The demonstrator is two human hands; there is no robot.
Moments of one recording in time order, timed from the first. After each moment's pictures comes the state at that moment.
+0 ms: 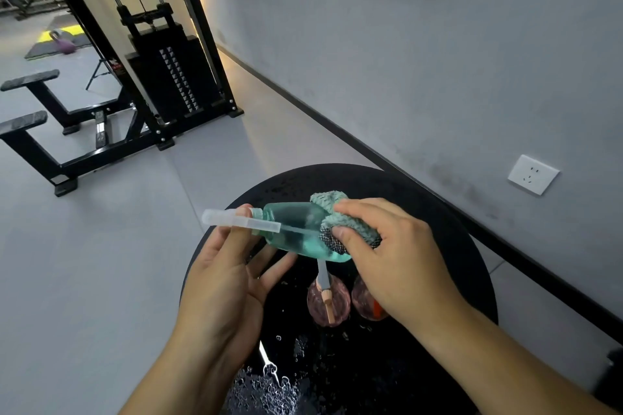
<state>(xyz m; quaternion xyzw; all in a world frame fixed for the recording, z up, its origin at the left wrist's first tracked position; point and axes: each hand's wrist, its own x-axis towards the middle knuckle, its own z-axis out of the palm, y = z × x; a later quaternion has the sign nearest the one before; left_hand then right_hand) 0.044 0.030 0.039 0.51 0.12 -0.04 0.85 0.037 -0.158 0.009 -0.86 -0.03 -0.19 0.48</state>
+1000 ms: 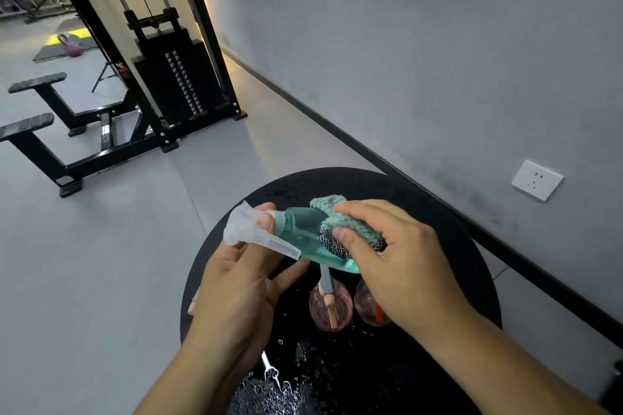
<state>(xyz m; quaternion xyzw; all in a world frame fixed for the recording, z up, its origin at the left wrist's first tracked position) 0.041 0.023 0.038 0.55 0.06 -0.04 0.83 0.032 -0.157 0.018 -0.85 -0.04 -0.19 0.50</state>
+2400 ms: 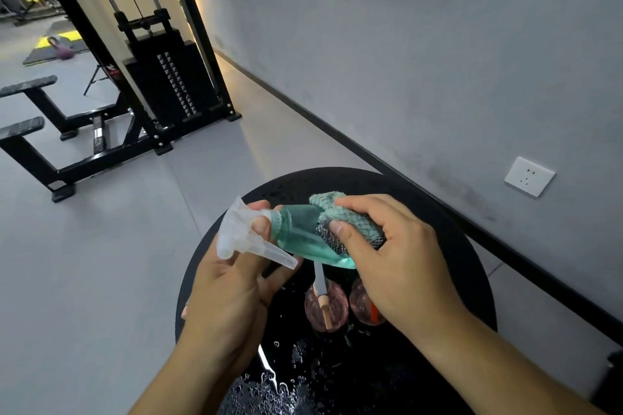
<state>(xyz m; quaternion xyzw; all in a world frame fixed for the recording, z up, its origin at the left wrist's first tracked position) 0.043 0.025 0.030 0.57 0.02 0.00 0.82 0.032 -0.157 0.019 -0.82 -0.02 -0.22 0.52</state>
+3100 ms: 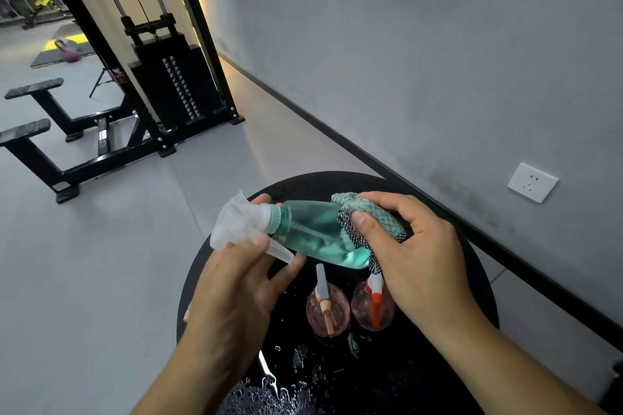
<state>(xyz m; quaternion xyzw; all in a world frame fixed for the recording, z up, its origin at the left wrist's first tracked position) 0.038 0.031 0.032 0.48 -0.01 -0.05 0.87 0.036 -0.168 0.020 -0.77 0.04 -0.24 0.59</state>
